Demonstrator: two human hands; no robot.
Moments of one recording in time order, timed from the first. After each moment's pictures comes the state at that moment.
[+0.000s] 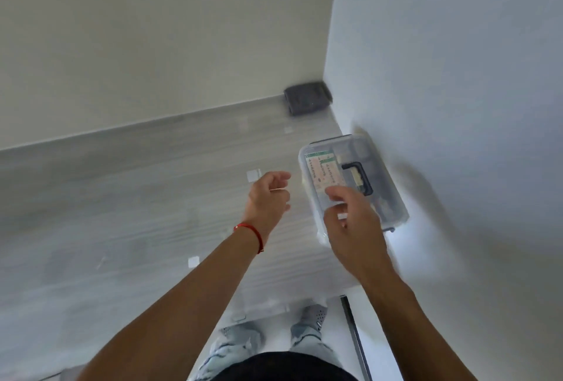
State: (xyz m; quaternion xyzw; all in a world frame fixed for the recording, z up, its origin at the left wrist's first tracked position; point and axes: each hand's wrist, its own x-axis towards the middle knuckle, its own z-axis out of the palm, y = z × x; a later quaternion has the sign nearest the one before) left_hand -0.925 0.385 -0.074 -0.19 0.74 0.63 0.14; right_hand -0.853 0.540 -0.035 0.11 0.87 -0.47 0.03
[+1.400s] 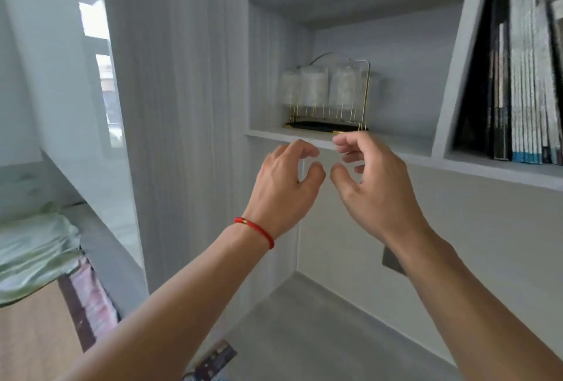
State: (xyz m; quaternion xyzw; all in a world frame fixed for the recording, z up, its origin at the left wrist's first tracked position) left_hand -0.726 -0.355 0.317 -0.15 0.83 0.23 -0.49; right_hand -0.828 -0.242 0.322 -0.52 0.67 -0.49 -0.21
